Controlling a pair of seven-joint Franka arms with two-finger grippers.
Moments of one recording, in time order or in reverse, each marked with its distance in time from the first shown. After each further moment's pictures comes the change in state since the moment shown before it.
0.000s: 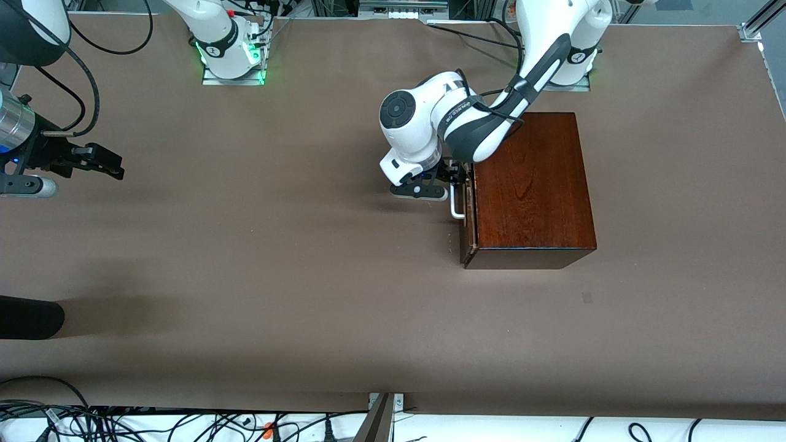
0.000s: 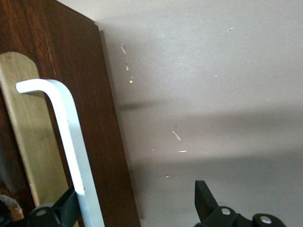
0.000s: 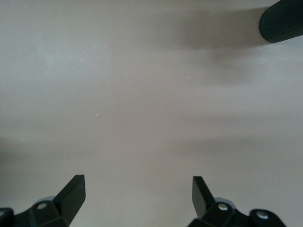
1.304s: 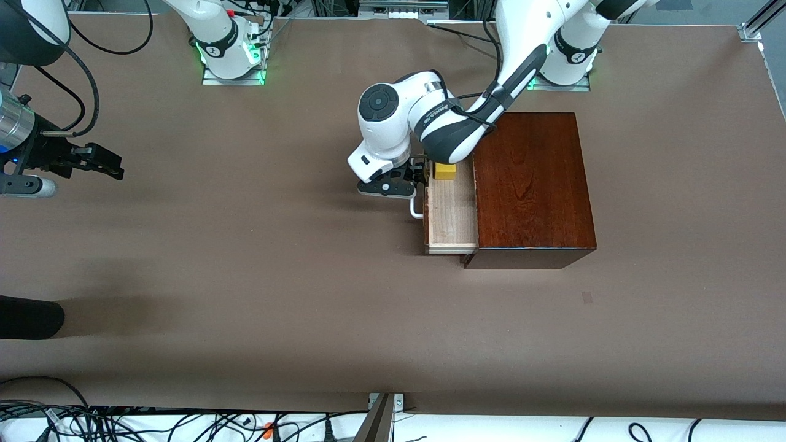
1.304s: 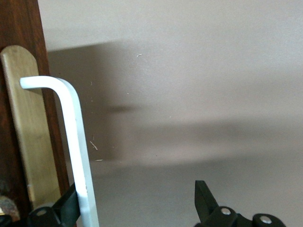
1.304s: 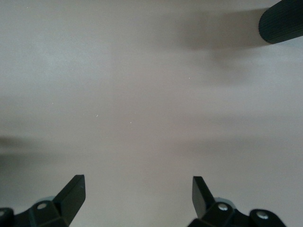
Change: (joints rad) left arm -0.084 0.107 0.002 0.169 -0.084 0.103 -0.065; right arm 0.000 0.000 0.000 0.001 0.000 0.002 0.000
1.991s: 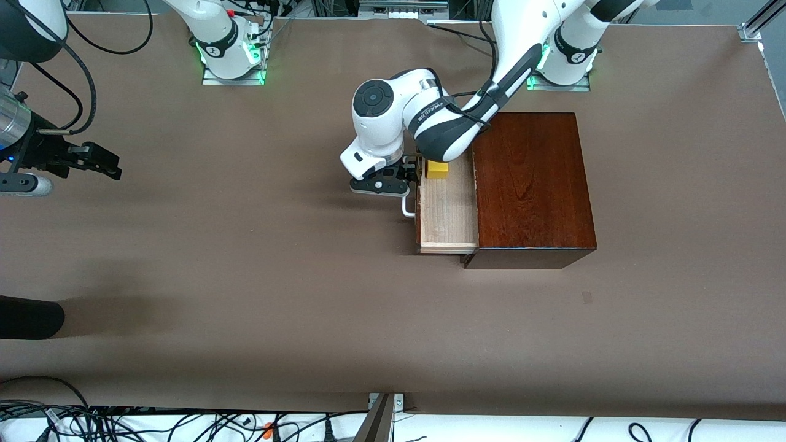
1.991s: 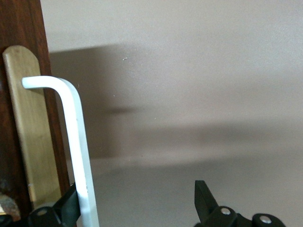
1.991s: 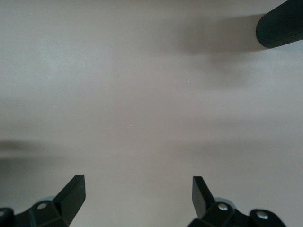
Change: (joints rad) left arm -0.012 0.011 -0.005 0.030 -0.005 0.007 -0.008; right arm 0.000 -0.006 0.000 0.010 0.000 0.004 0.000
